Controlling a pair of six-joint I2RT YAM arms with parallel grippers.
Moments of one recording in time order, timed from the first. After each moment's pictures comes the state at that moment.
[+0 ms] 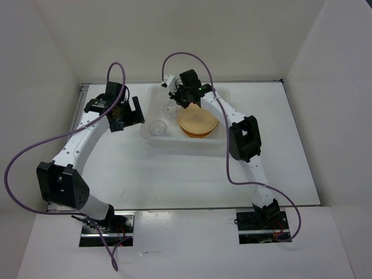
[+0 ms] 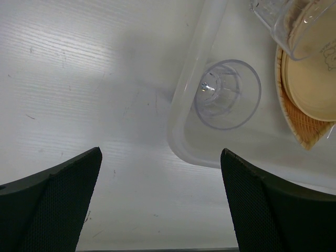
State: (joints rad) left arm -0.19 1.50 1.42 -0.87 -0.06 -0.51; right arm 0.53 2.37 2.20 -0.54 -0.20 -0.52
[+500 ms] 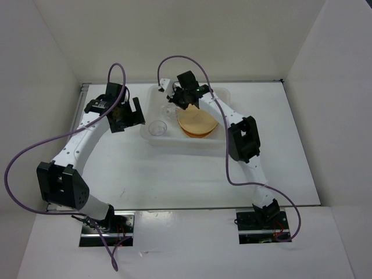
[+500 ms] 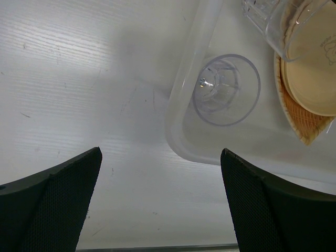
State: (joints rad) left arm -0.19 1.50 1.41 -0.86 -0.04 -0.50; right arm 0.55 2.37 2.20 -0.57 -0.21 -0.65
